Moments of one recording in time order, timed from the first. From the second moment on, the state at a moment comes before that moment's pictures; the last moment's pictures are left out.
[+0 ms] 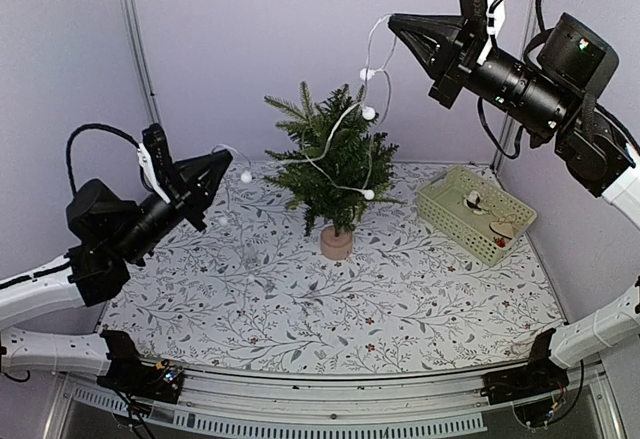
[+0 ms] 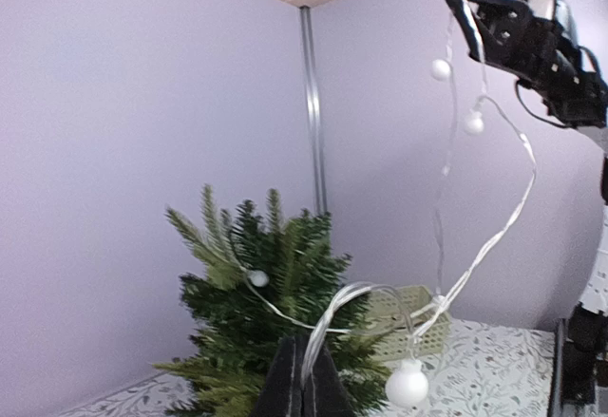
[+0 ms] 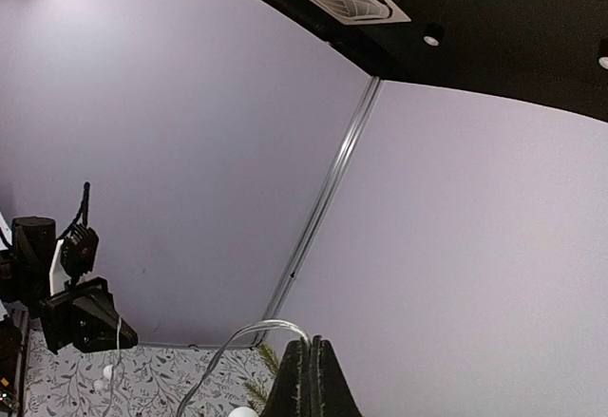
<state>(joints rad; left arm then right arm) -0.88 0.83 0.58 0.59 0.01 0.06 0.99 1.27 1.61 -0.03 -0.09 -0.40</state>
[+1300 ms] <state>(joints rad) -0.31 1.31 1.20 0.15 -0.03 -0.11 0.46 1.86 1.96 0.14 -0.22 -0.16</state>
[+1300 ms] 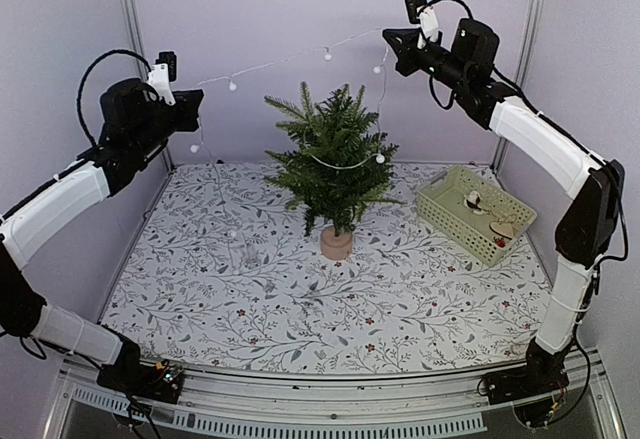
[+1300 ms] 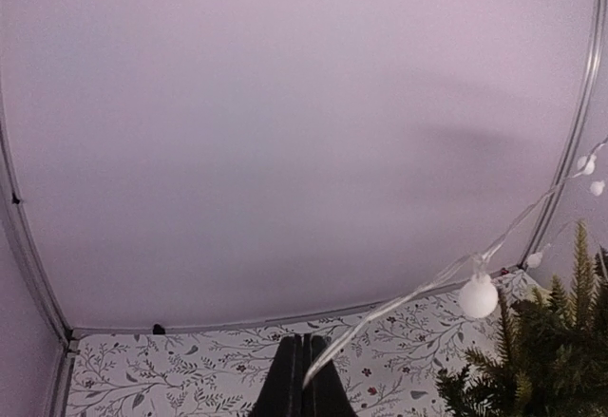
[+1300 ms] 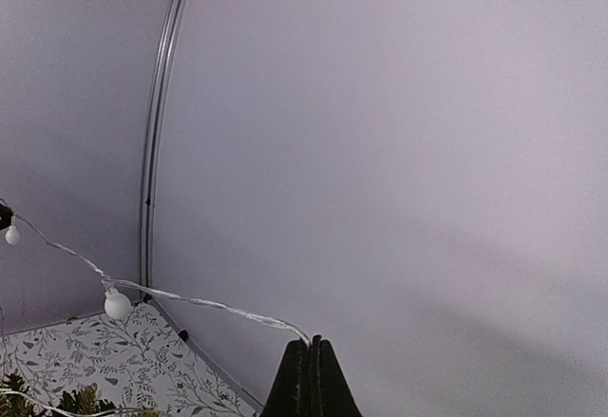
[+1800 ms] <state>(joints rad) -0.21 1.31 1.20 -0.06 -0.09 -0.20 0.46 2.07 1.98 0.15 -0.41 -0.11</state>
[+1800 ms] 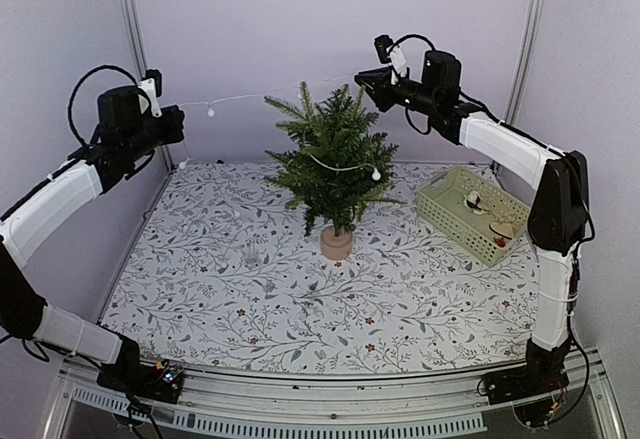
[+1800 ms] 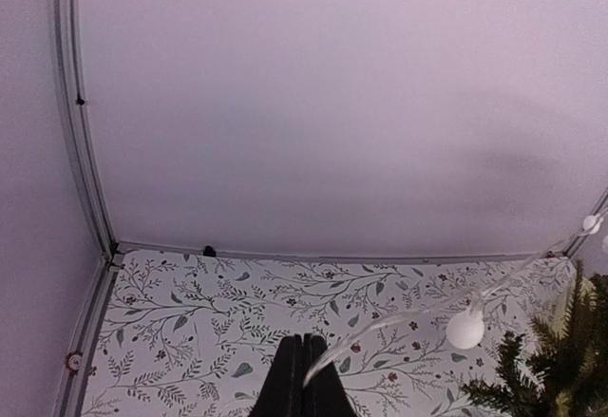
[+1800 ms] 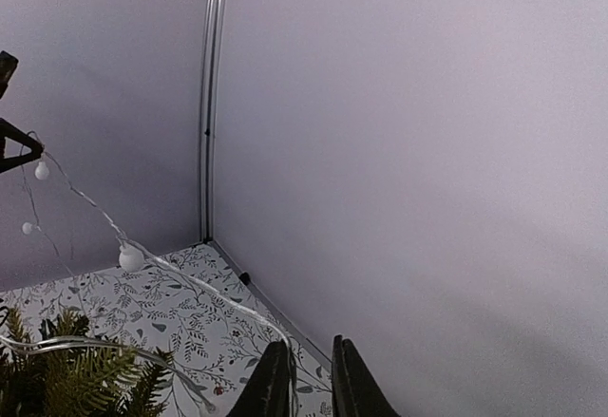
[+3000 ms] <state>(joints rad) -0.24 1.08 1.43 -0.34 0.41 -0.06 0.41 1.90 1.90 0.18 -0.31 -0.07</state>
